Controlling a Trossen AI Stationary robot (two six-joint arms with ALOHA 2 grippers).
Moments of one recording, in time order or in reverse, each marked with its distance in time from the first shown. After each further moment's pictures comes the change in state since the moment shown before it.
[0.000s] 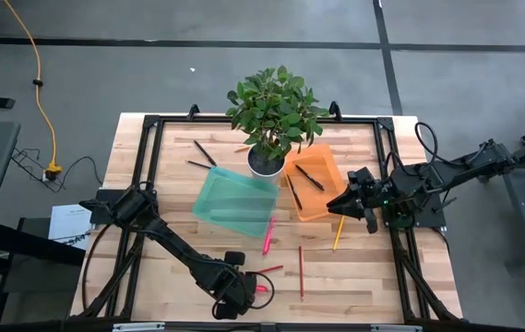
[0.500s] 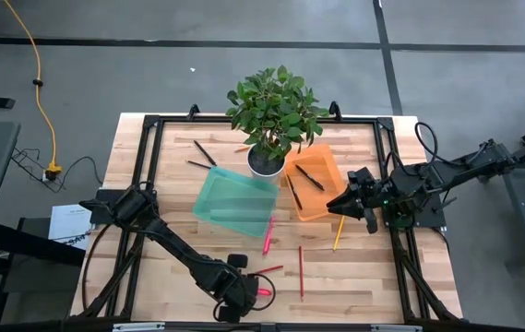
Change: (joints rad) left arm 0.000 0.001 0.000 0.074 0.001 0.001; right arm 0.000 0.000 0.000 0.000 0.000 0.000
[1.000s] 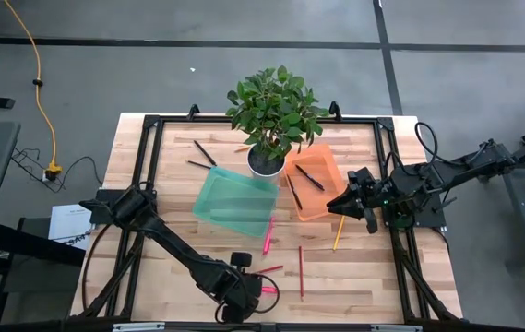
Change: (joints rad) left arm 0.000 -0.007 0.124 -0.126 -0.106 0.029; right arm 0.000 0.000 0.000 0.000 0.000 -0.008
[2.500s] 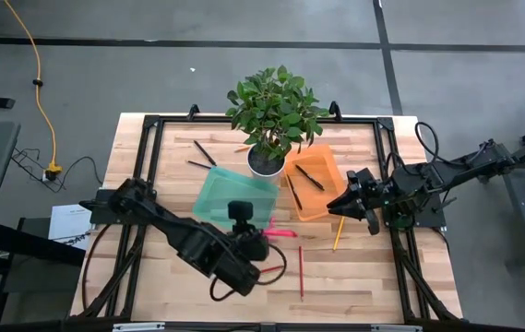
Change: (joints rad) left arm 0.089 -0.092 0.619 -0.660 -0.520 0.176; right arm 0.000 0.000 0.000 0.032 -0.023 -0.052
